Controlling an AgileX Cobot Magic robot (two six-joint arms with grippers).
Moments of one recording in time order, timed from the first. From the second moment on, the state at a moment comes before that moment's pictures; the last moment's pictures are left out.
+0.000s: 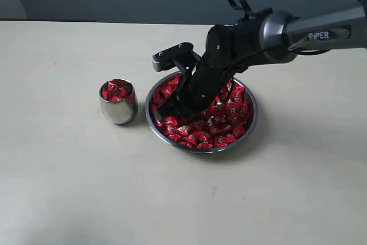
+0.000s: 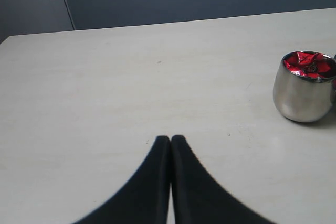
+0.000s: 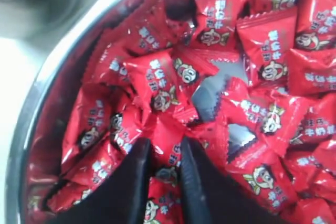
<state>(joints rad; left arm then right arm) 0.12 0.00 0.01 0.03 0.34 0.03 0.75 2.09 -1.33 0.33 0.53 -0.34</state>
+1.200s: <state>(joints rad) 0.12 0.00 0.01 0.03 0.34 0.03 0.83 2.12 -1.53 0.78 0.45 -0.74</state>
